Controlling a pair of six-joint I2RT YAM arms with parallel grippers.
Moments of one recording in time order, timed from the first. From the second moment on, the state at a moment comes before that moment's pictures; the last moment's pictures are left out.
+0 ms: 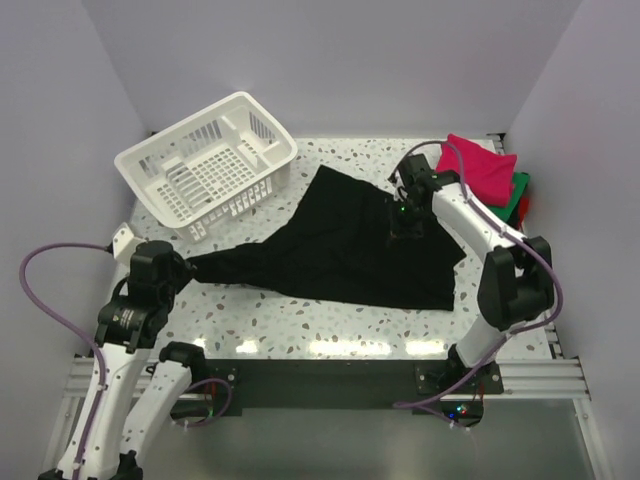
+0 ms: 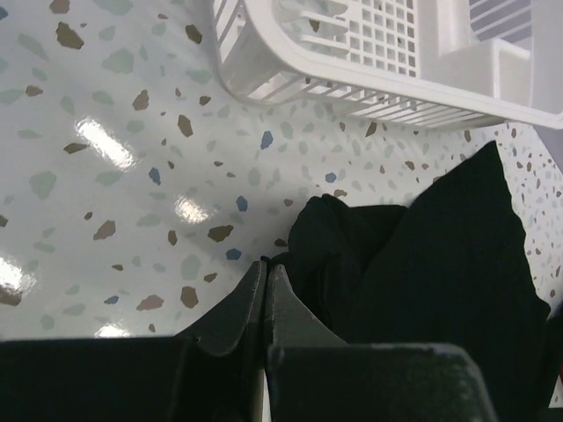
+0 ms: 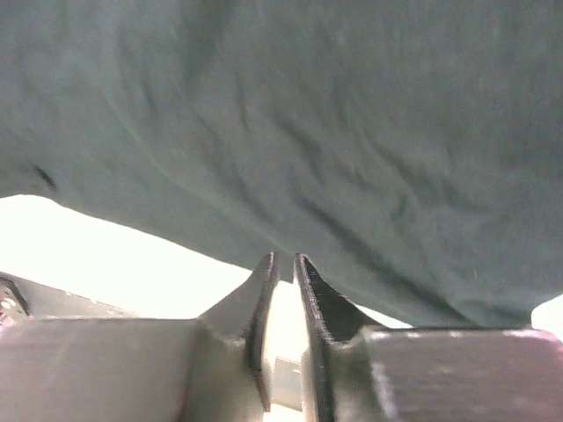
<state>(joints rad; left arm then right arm) -0.18 0.57 0.81 -0.89 -0.40 -0.90 0.32 1.67 1.34 -0.96 -0.17 0.28</state>
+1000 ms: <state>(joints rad) -0.18 0.46 0.79 -1.09 -0.41 -0.98 0.39 2.30 1.88 -0.80 0.01 0.31</state>
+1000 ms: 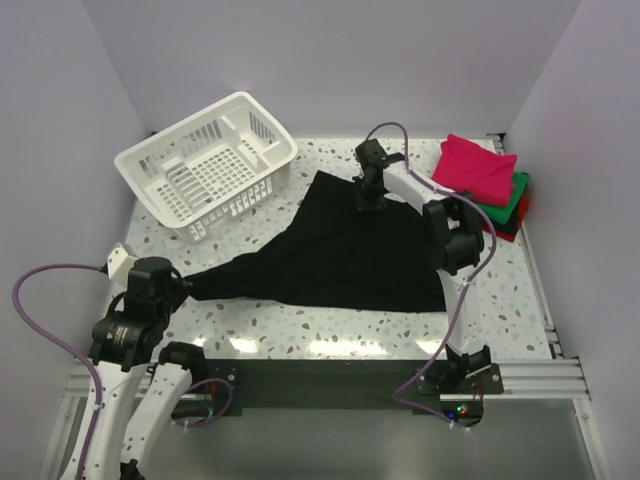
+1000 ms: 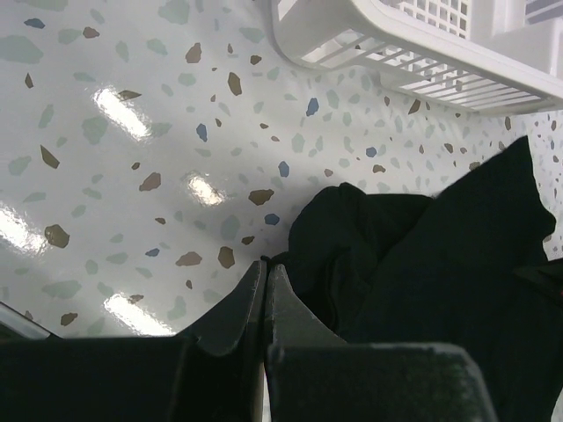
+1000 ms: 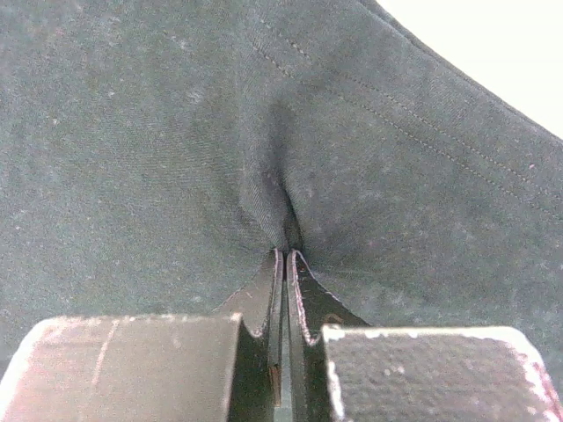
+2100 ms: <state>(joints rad) -0.18 0.59 0.73 -0.92 -0.43 -0.94 0.32 2.18 1.90 -0.90 -0.02 0.29</state>
